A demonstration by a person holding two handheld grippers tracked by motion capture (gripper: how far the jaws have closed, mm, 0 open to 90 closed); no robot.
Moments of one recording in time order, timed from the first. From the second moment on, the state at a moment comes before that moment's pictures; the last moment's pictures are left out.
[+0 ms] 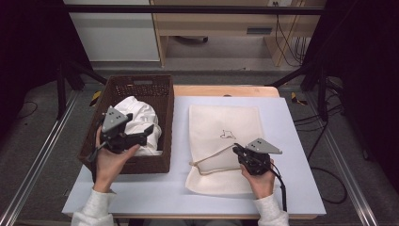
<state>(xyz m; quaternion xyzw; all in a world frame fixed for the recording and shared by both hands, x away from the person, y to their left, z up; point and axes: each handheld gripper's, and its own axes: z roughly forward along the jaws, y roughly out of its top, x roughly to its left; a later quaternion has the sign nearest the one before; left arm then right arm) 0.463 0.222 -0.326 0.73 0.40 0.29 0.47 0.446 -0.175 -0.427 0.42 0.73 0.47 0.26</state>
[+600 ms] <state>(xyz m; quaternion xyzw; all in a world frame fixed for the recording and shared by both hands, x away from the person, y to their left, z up) 0.559 0.276 -0.384 0.78 0.48 0.29 0.28 0.447 -0.175 -0.431 0.42 0.74 0.46 0.26</state>
